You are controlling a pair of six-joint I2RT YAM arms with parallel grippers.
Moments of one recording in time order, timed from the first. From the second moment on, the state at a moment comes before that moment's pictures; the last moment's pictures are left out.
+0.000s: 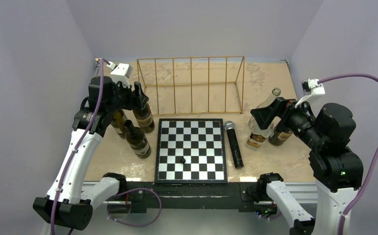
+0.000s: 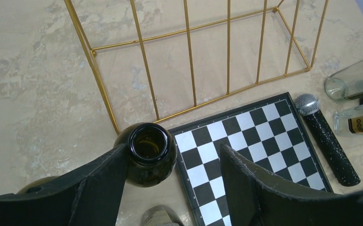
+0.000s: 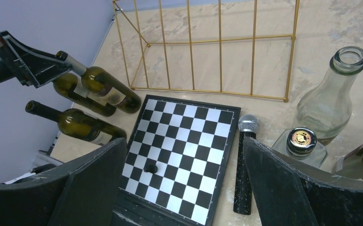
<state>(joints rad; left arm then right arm) -0.16 1.01 1.18 -0.62 0.25 -0.13 0.08 0.77 1.53 -1.05 -0.33 0.33</state>
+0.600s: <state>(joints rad) -0.20 1.01 1.08 -0.50 0.06 -0.13 0.08 0.74 1.51 -1.05 -0.33 0.31</state>
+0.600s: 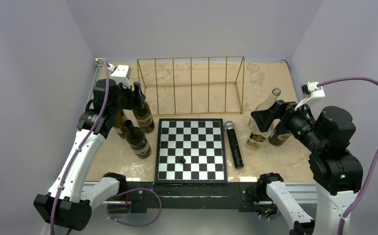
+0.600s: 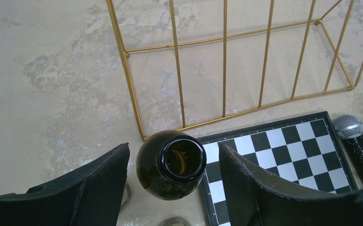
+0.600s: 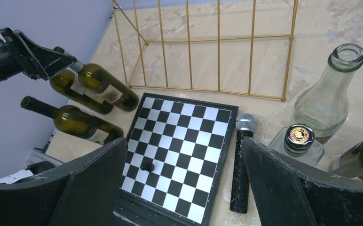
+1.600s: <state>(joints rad) -0.21 1.08 1.35 -0.55 0.05 -0.10 0.08 0.70 1.51 -1.06 -0.27 0.27</state>
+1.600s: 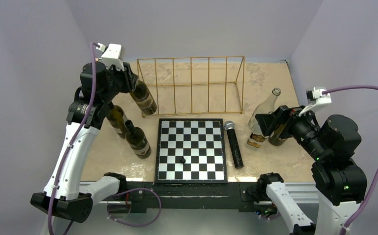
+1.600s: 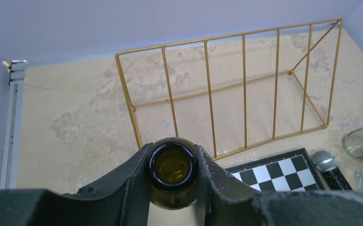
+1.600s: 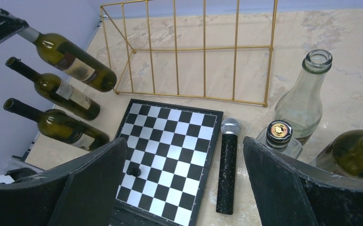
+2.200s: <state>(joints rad) -0.21 1.32 1.52 -0.63 0.03 -0.11 0.08 0.70 1.56 -1.07 -0.33 0.27</state>
